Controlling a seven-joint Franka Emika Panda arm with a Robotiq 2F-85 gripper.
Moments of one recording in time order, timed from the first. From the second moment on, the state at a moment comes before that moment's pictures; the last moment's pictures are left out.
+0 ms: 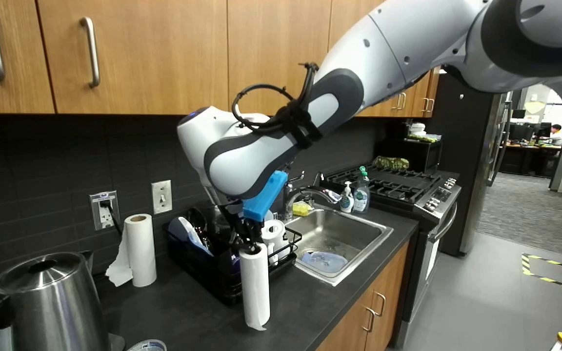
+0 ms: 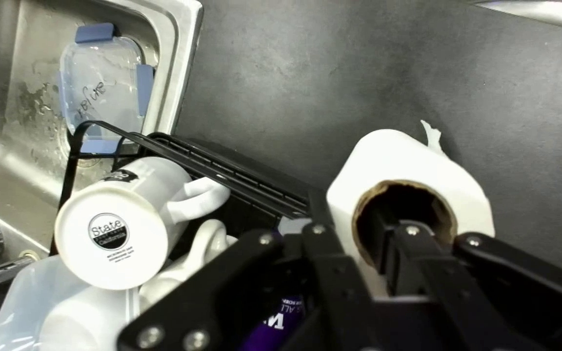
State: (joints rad) arm 0.41 0.40 0.16 -1.77 -0.47 1.94 0.22
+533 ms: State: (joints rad) arm 0.45 0.41 0.18 -1.74 -0.47 1.91 0.30
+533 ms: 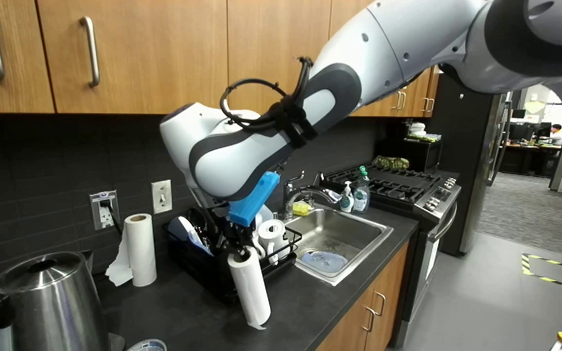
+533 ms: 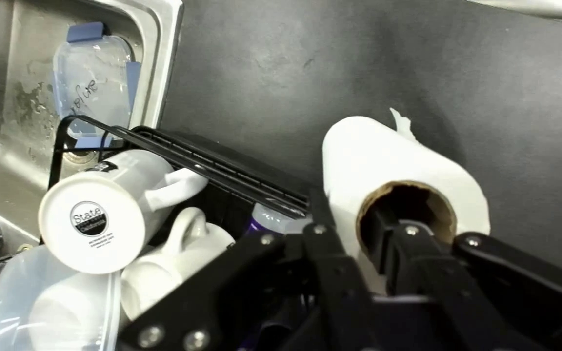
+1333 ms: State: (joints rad) arm 0.61 0.52 0.19 -1.58 -0.47 1.77 0.52
